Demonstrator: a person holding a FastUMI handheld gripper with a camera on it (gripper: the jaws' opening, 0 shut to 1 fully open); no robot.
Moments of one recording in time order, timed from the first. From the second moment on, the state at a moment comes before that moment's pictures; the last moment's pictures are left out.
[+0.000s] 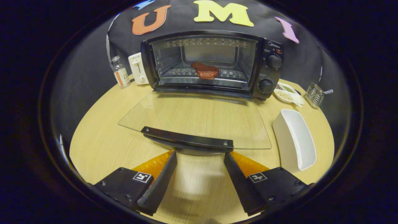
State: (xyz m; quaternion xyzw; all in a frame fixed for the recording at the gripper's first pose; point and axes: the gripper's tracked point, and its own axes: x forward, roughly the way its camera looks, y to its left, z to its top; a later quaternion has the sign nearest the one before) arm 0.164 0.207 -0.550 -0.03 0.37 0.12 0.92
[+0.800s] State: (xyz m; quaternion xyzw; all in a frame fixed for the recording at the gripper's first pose) arm 0.173 0.207 -0.475 -0.01 0.35 0.13 0.93
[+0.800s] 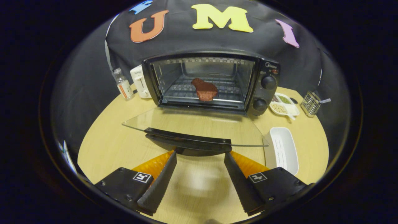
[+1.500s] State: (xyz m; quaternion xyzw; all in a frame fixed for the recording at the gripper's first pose) arm 0.237 0.201 -0.357 0.01 0.24 0.11 0.96
